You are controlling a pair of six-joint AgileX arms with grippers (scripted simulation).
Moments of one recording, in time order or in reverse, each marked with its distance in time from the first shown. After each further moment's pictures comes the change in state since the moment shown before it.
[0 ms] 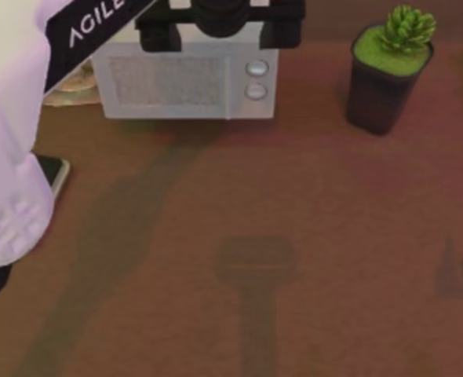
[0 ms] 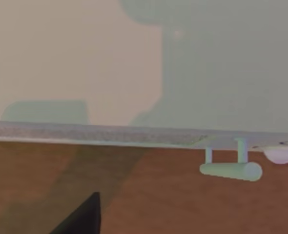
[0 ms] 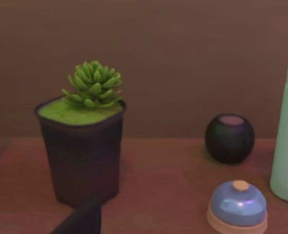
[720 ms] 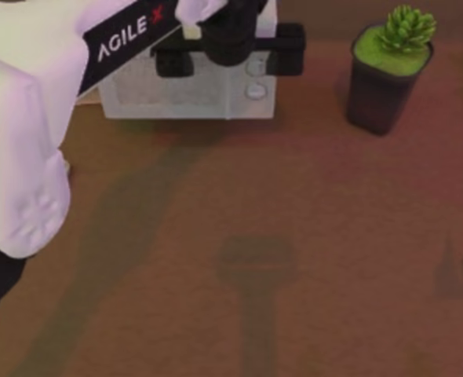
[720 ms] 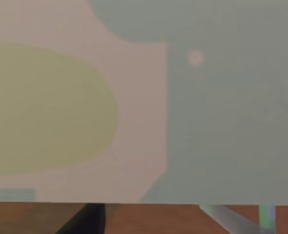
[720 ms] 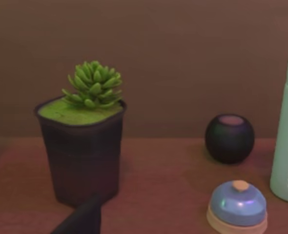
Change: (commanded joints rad) left arm 0.036 0.099 -0.051 0.160 0.017 0.034; right arm 0.000 0.000 0.000 0.000 0.000 0.000
